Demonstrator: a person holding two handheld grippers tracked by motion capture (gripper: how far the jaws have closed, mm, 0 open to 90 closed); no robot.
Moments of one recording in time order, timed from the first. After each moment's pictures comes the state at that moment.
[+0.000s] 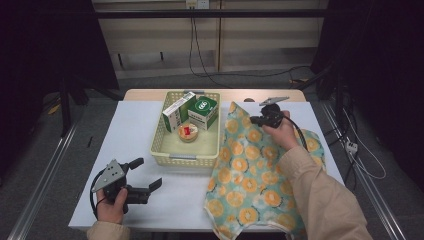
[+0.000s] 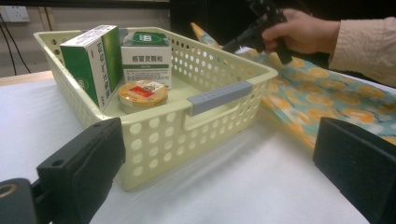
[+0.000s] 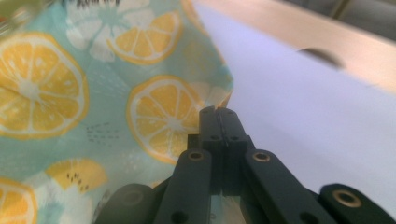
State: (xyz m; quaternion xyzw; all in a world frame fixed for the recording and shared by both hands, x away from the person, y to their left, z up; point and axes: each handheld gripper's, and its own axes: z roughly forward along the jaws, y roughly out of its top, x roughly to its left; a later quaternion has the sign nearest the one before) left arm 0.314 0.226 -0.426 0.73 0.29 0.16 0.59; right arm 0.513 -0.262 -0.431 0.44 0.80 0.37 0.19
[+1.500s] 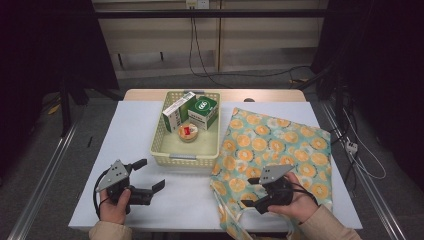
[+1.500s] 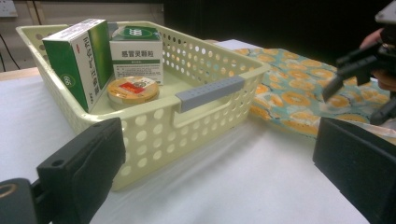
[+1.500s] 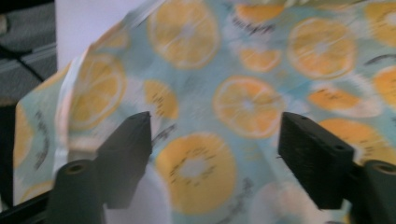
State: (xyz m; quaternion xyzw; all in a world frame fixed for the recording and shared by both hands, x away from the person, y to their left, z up) left arm 0.313 0.220 -0.428 0.74 0.29 0.16 0.59; right arm 0.286 -0.215 -0.440 0.23 0.89 0.39 0.06
